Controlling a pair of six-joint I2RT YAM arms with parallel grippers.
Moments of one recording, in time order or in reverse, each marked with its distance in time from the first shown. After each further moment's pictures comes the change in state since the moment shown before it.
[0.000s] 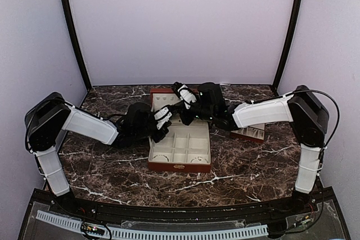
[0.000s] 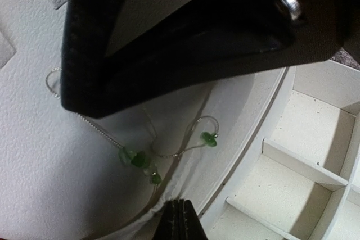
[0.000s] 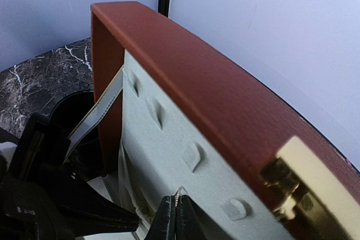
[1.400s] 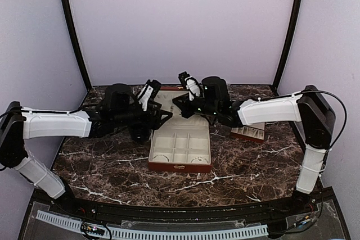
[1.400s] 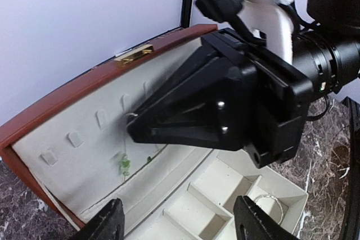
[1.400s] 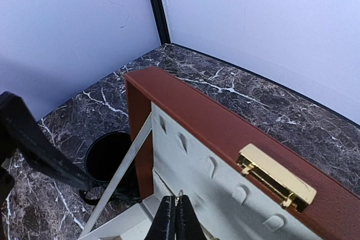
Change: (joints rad) left arm 0.031 -0.340 0.003 -0.220 0.202 -0.381; right arm -0.004 -0.063 -0.001 0.002 -0.036 0.282
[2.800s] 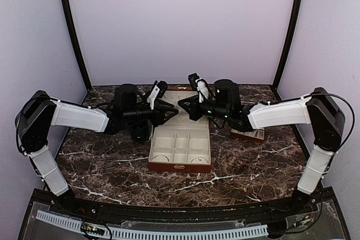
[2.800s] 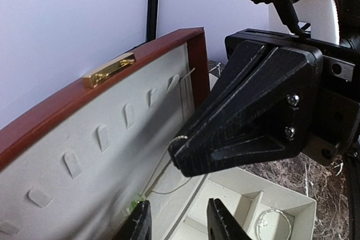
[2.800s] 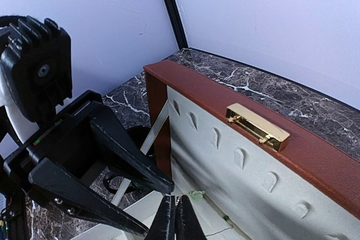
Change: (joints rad) left arm 0.104 0.236 0.061 0.253 0.296 0.027; right arm -0.037 -0.101 -0.159 0.112 -0.126 0.071
